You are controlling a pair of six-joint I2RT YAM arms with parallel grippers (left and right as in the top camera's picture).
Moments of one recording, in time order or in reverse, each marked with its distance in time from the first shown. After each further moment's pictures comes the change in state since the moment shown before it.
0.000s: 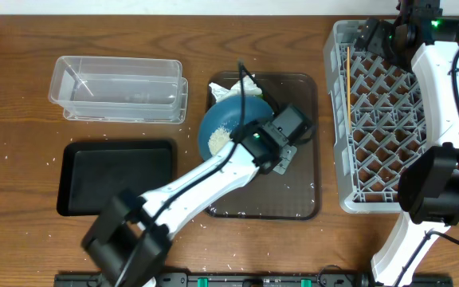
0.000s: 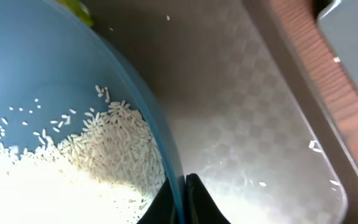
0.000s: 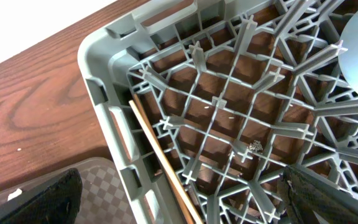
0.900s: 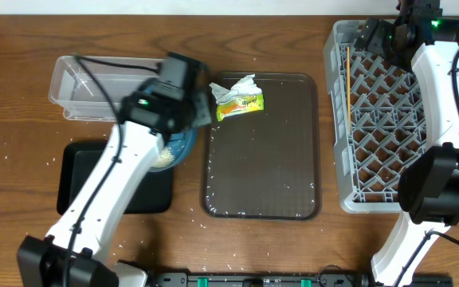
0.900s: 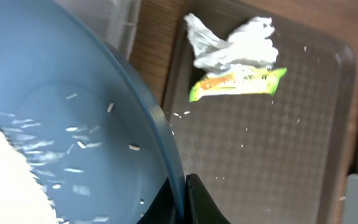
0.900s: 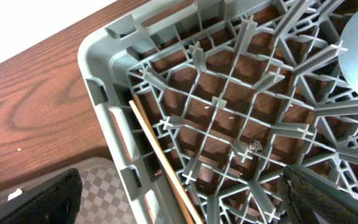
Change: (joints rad) left arm 0.521 -0.246 0.000 -0.175 0.146 -0.300; right arm 0.000 0.000 0.000 0.000 0.000 0.000
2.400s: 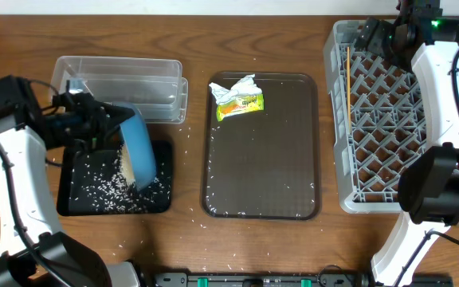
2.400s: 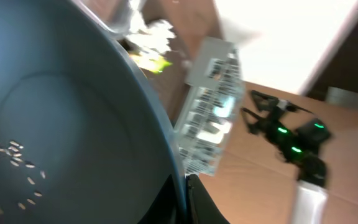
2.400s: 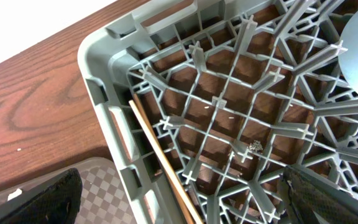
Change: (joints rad) left arm 0.798 -0.002 -0.023 -0.308 1.087 0.229; right arm 0.000 0.000 0.000 0.000 0.000 0.000
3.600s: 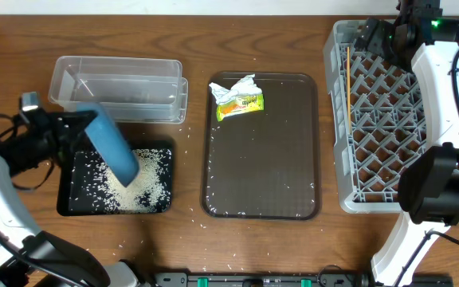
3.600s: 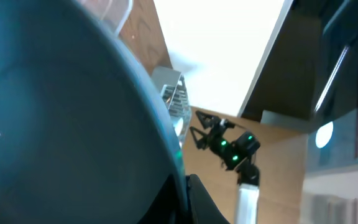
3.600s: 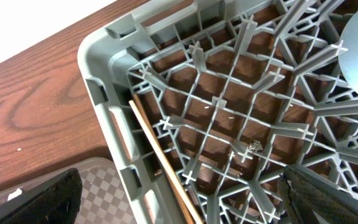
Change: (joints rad) left arm 0.275 0.000 -0.002 -0.175 0.190 0.188; right arm 0.000 0.000 0.000 0.000 0.000 0.000
